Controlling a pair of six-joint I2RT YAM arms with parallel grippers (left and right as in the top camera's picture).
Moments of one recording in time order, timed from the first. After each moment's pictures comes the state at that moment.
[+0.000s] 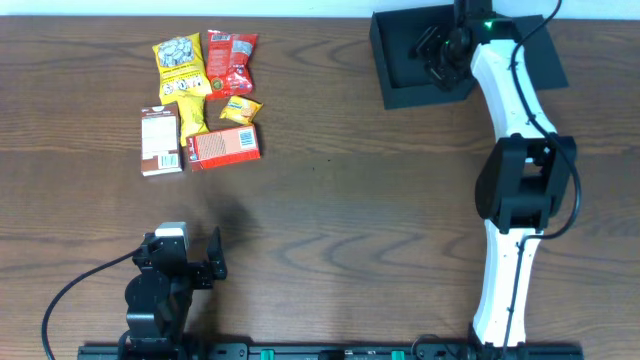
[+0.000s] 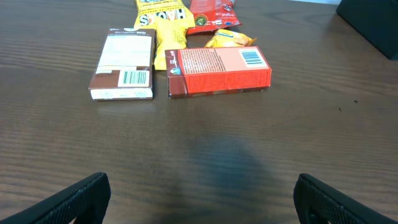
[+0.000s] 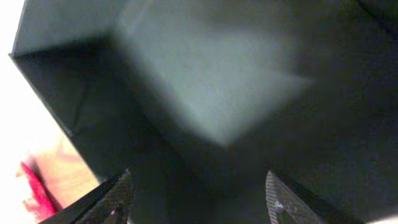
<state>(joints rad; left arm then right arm) -0.03 0.01 0.15 -0.58 0.02 -0.09 0.04 2.43 2.24 -0.95 -0.23 0.77</state>
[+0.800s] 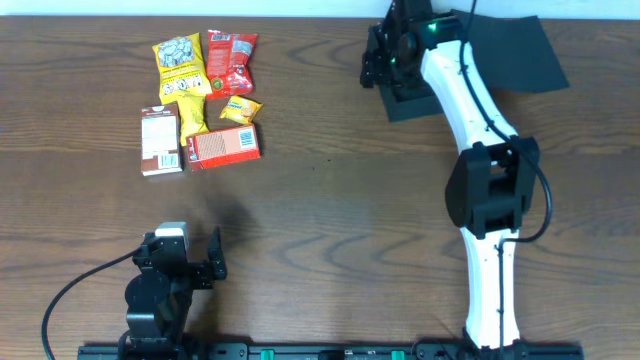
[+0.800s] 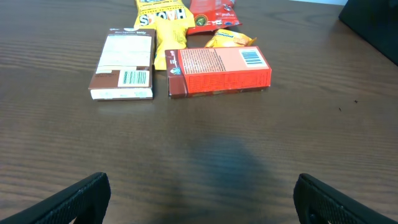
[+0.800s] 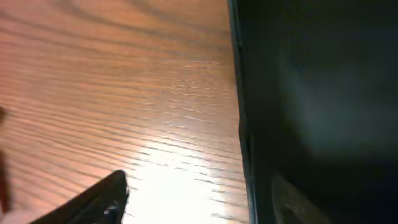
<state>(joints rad) -0.03 0.01 0.15 -0.58 0.02 -0.09 0.23 2.43 2.28 -1.03 -0.14 0.21</state>
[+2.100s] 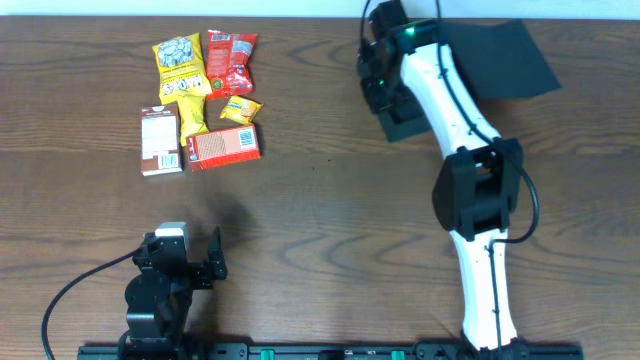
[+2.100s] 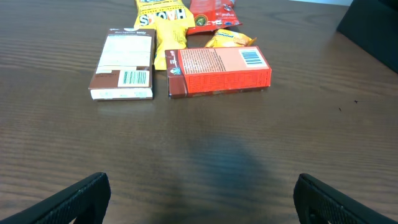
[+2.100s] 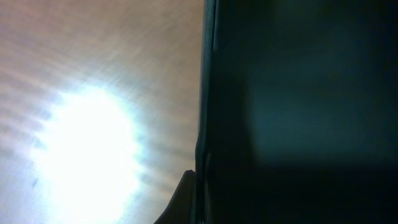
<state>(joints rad) -0.03 0.01 0.15 -0.58 0.02 -0.09 0.31 2.45 2.31 -1.27 0.03 -0.07</state>
